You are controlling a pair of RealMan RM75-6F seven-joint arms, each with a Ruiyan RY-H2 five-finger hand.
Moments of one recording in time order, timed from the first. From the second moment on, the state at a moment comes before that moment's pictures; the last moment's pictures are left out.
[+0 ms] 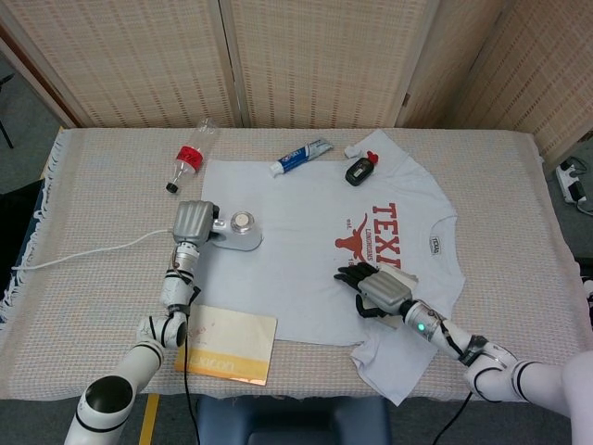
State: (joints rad) left arm -1.01 -2.12 -0.37 -0.21 1.18 0.81 -0.04; right arm 0.77 -1.47 -0.06 -1.23 -1.58 0.74 0.36
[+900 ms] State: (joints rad) left arm -0.87 -2.00 -0.19 -0.50 1.39 1.14 -0.18; right arm 0.76 -1.47 -0.08 -1.25 -1.58 0.76 0.34
